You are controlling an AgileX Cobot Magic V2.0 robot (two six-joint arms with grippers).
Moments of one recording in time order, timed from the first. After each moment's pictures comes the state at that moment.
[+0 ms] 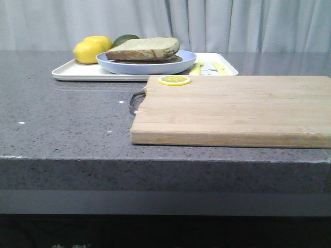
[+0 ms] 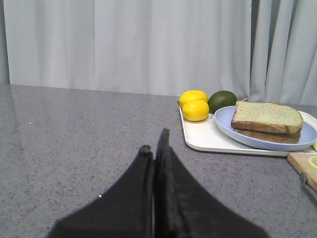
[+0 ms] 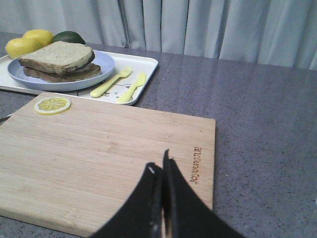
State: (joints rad) left arm -0.03 0.01 -0.34 0.00 0.39 -0.03; right arm 0.03 0.21 -0.35 0.32 0.36 -0.32
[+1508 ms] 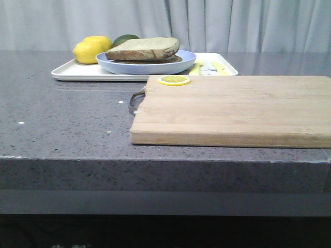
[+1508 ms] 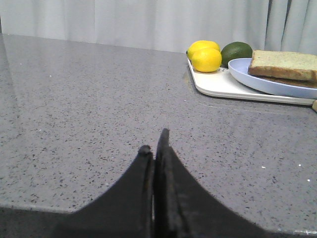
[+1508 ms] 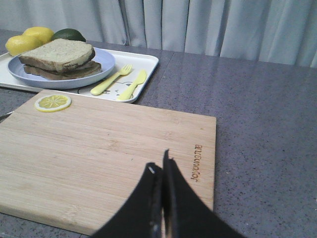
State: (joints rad) left arm -0.03 -0.01 0.00 -0.03 0.13 -0.03; right arm 0.03 0.21 -0.35 0.32 0.37 -0.32
